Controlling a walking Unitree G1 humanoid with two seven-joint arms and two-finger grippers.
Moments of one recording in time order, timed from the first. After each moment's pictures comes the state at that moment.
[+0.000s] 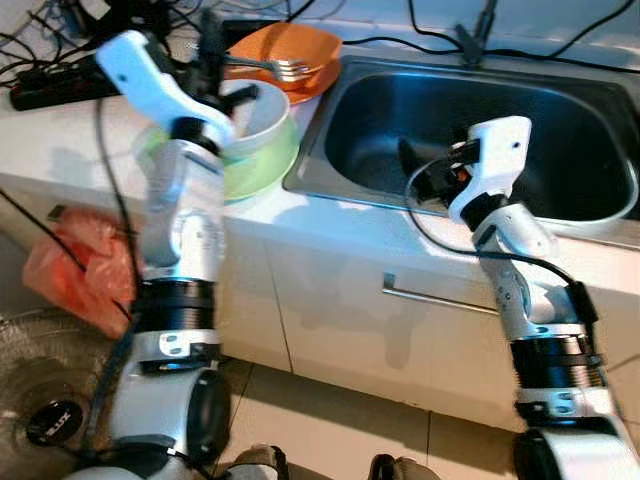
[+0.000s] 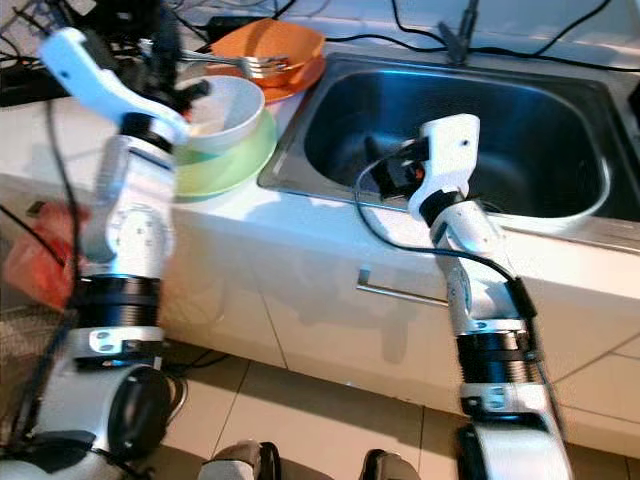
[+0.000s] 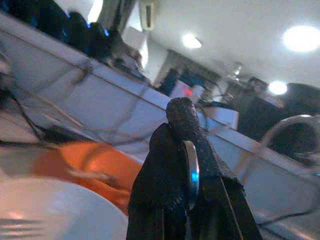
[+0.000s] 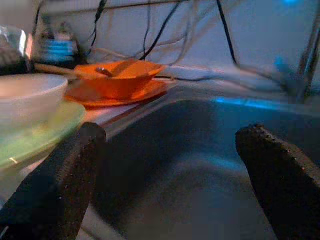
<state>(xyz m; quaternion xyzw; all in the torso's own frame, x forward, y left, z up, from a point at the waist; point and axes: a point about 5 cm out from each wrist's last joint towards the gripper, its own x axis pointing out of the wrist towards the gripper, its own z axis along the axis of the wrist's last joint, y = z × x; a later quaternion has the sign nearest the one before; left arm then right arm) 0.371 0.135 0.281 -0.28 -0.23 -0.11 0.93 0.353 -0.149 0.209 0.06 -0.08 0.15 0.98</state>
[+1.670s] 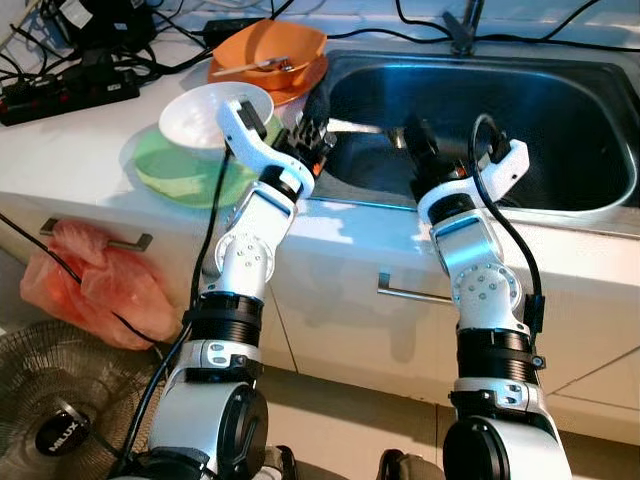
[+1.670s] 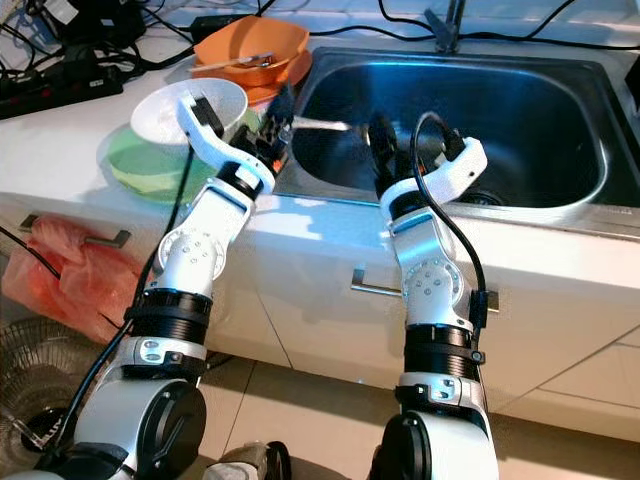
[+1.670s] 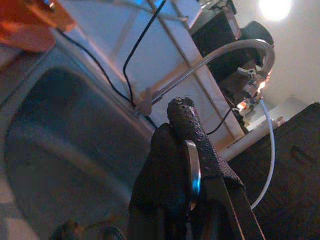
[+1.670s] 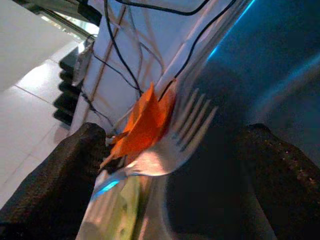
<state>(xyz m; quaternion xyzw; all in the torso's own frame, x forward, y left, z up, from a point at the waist) 0.375 0.068 0.225 -0.48 -0.04 -0.25 0.84 0.360 -0.117 0.204 0.49 -0.05 0.11 0.87</state>
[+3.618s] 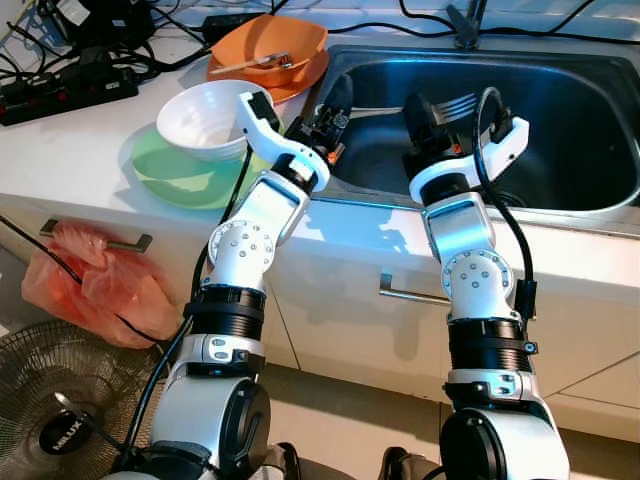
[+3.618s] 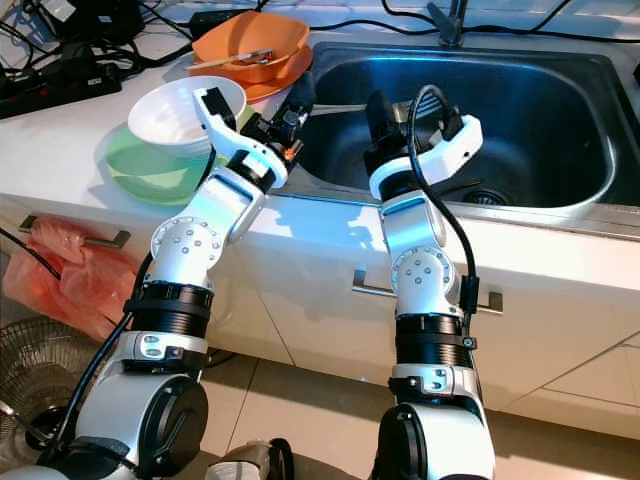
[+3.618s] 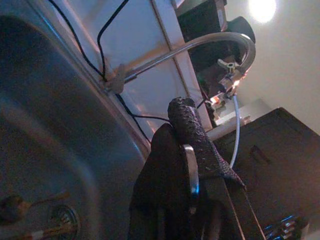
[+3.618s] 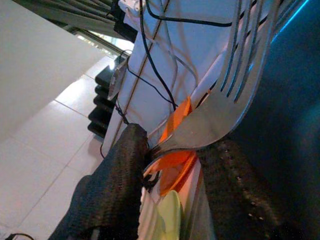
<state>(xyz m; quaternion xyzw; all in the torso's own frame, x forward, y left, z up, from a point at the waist) 0.368 0.052 0.245 -0.54 0.00 -0.30 0.78 0.362 -0.105 0.228 0.50 -0.10 0.15 0.85</state>
